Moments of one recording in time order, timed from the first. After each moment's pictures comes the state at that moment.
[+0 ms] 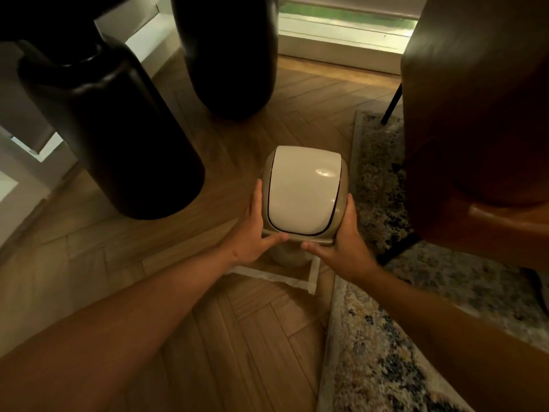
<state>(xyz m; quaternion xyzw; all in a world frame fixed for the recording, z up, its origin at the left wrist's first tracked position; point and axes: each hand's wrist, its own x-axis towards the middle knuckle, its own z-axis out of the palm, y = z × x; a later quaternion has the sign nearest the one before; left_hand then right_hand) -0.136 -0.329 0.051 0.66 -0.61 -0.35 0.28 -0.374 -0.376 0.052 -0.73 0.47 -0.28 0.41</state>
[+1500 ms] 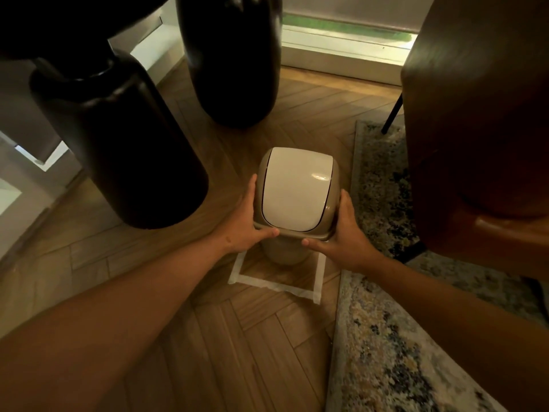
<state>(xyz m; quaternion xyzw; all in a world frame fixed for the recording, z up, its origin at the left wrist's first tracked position) -0.092 -0.356 0.065 0.67 -0.59 -0.35 0.28 -0.353 -0.411 0.056 -0.78 0.46 -0.21 0.37</state>
